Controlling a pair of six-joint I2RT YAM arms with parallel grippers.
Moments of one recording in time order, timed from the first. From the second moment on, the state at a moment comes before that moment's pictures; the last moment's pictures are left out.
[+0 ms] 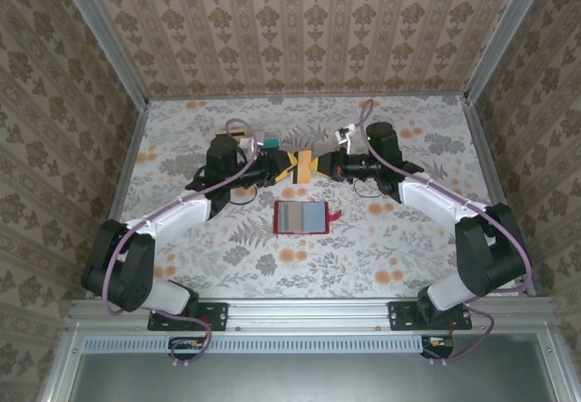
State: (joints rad) left arm -0.50 1.42 0.80 0.33 0.73 -1.11; right arm 0.36 1.52 0.95 0.12 -0.85 0.86
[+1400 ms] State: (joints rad) left arm -0.50 1.42 0.78 0.34 0.74 -1.10; right arm 0.37 1.56 0.96 0.12 -0.85 0.86
